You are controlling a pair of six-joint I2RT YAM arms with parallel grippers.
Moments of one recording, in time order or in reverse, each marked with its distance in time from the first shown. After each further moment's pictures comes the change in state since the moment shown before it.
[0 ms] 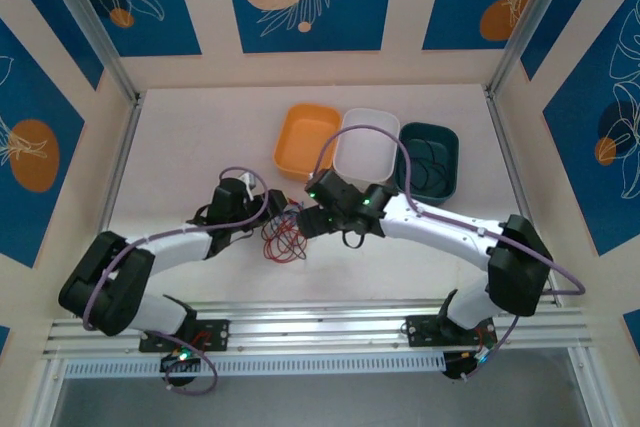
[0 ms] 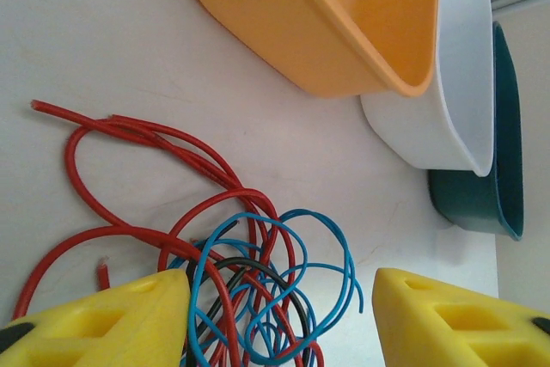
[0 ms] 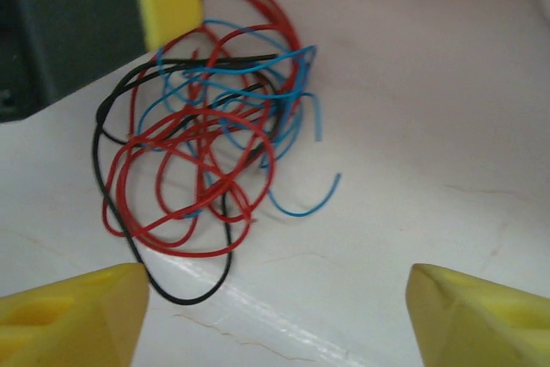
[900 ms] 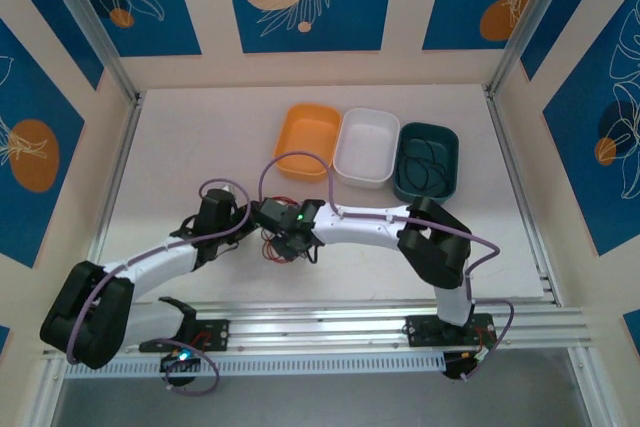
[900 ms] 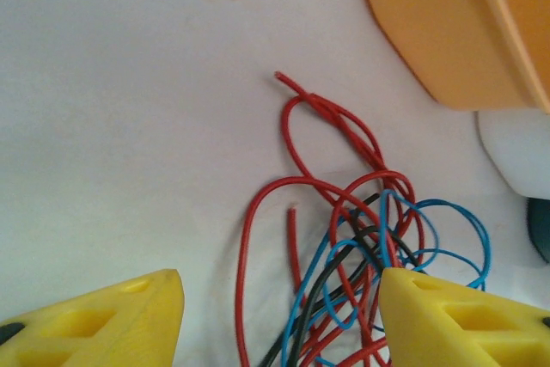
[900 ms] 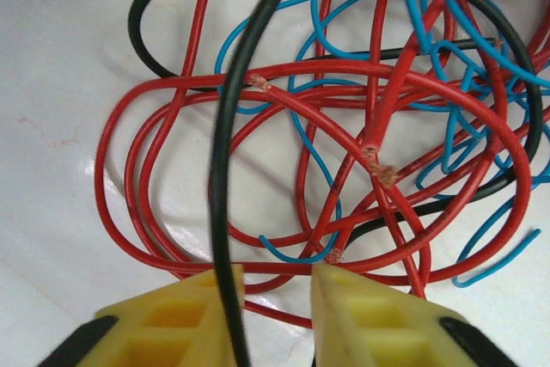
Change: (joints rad) left arm 0.065 -0.175 -0.083 -0.251 -0.126 0.004; right arm 0.152 0.419 0.230 -0.057 0.038 -0.122
